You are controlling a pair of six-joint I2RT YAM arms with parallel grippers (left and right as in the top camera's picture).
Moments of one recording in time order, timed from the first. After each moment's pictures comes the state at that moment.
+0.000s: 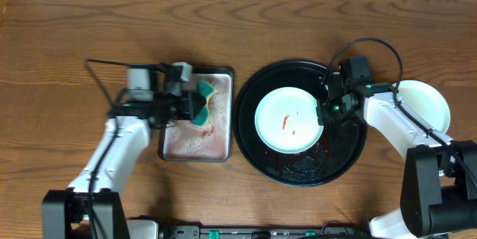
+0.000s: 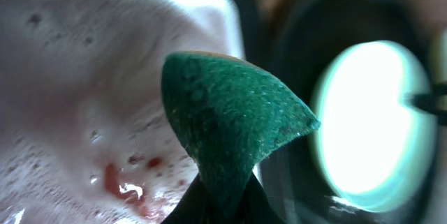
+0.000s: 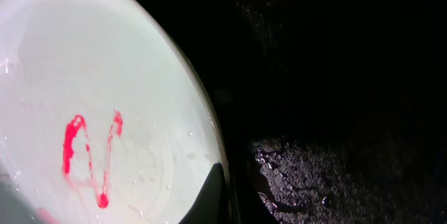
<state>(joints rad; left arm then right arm) -0.07 1.46 0.81 -0.38 0.51 -0.15 0.15 1.70 0.96 -0.59 -0.24 0.06</state>
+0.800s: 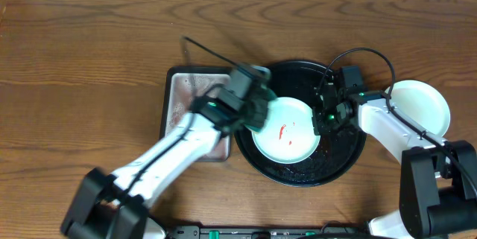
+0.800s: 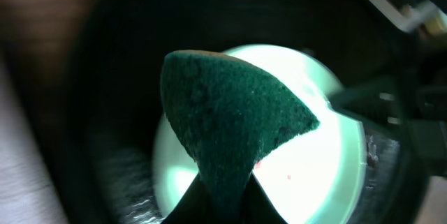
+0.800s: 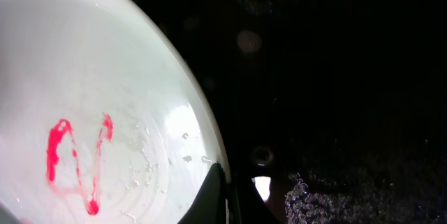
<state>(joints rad) -0.68 1.59 1.04 -0.40 0.13 -0.38 0.20 1.69 0.88 -0.56 -0.24 0.09</state>
